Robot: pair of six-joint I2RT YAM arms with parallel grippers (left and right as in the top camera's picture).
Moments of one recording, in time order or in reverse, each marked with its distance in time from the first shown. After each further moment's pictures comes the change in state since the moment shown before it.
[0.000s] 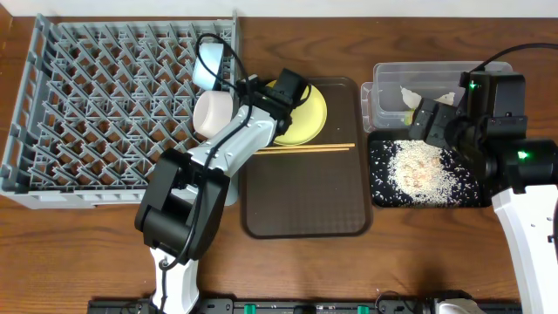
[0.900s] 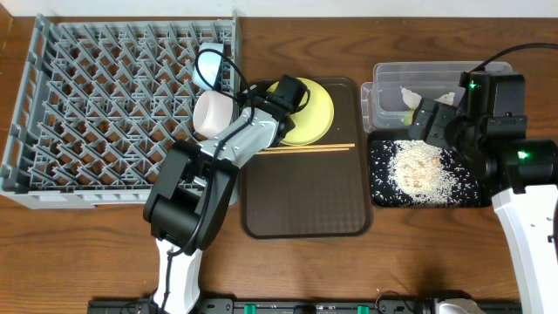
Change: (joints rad) left arm 0.004 0.069 -0.018 0.059 0.116 -0.101; right arm 0.000 0.000 0.000 0.000 0.000 0.000
